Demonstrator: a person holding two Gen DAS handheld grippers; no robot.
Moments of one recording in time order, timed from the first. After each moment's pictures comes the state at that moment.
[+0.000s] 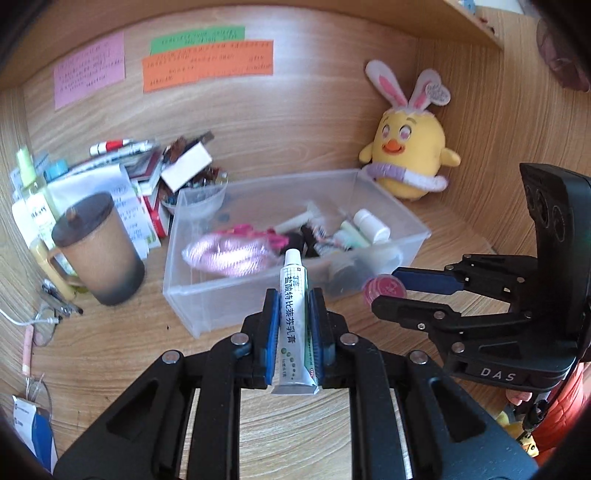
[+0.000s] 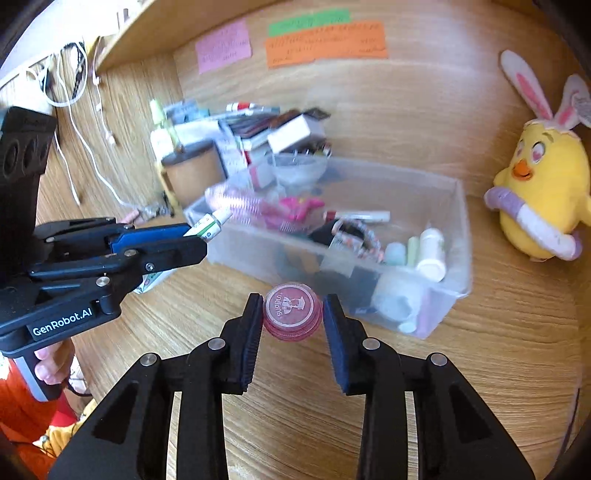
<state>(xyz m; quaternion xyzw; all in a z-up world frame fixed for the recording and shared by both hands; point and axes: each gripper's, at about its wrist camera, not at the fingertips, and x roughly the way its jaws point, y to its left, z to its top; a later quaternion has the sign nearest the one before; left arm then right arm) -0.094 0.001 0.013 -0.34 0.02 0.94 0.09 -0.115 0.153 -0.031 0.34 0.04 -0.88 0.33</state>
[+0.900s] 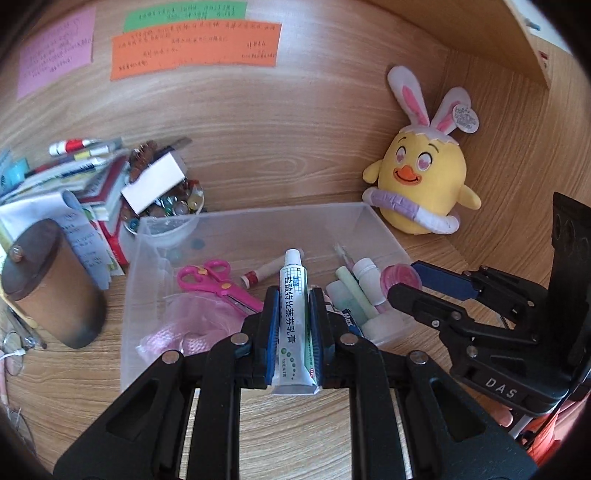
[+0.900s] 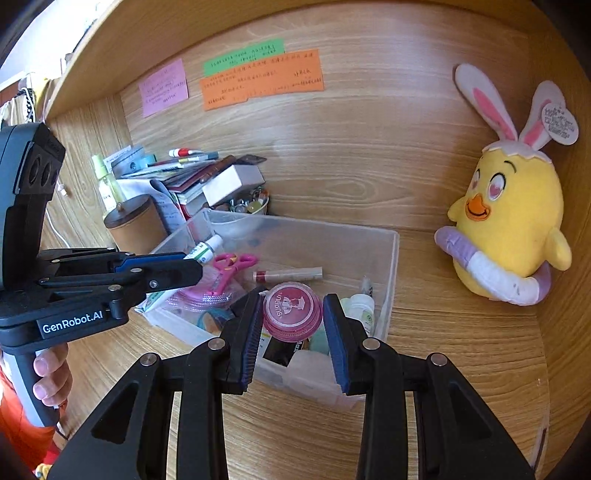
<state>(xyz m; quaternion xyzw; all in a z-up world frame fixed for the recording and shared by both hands) -0.183 0.007 0.017 -0.38 -0.04 0.92 0.11 -0.185 0.177 -0.006 0.32 0.03 -0.91 0.27</state>
